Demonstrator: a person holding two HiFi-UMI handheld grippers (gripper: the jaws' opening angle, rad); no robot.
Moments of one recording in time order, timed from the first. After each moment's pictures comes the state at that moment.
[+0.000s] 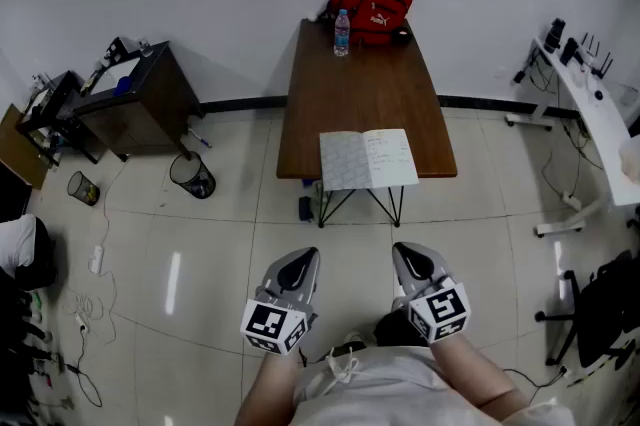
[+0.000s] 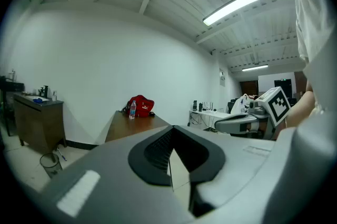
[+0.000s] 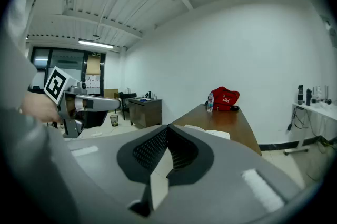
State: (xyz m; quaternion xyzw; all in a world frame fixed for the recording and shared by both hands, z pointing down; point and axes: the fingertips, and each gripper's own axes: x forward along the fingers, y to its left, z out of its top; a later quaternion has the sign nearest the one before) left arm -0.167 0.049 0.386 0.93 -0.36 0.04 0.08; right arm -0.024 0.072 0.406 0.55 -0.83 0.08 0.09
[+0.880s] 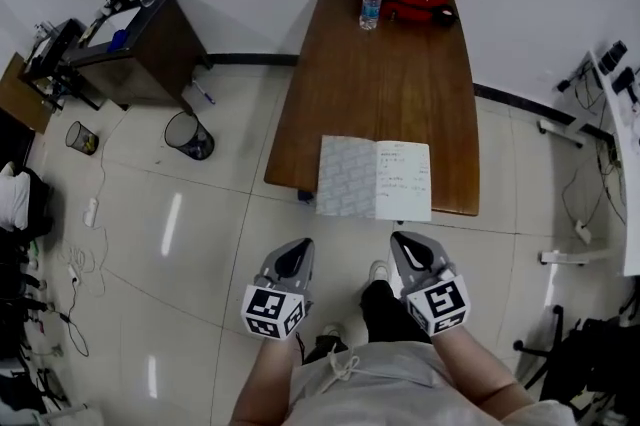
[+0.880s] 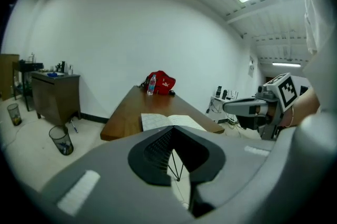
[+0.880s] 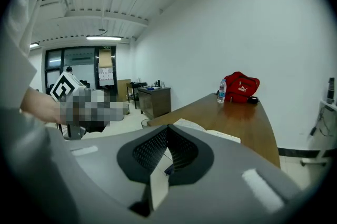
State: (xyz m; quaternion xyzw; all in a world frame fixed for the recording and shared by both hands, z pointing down) left arm -0.118 -0.112 0.489 0.87 -0.44 0.11 0.18; right arm 0.035 -0.108 0.460 0.46 -0.87 0.10 0.14
